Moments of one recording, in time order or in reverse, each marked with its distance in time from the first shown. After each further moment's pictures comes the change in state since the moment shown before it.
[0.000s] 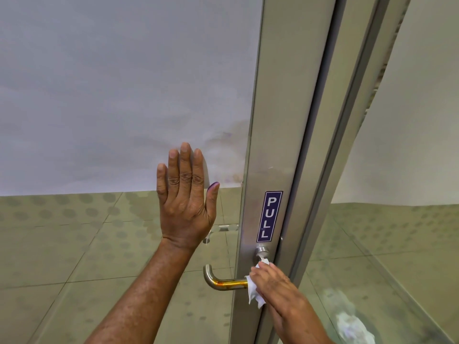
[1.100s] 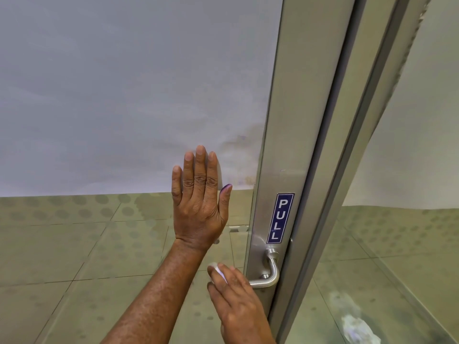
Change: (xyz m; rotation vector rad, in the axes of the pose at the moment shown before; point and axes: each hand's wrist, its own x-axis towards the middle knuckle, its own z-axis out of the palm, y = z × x) left_hand -0.001 -0.001 0.003 -0.007 0.010 -0.005; right_hand 0.058 -0.094 0.051 -0.264 0.112 -0.092
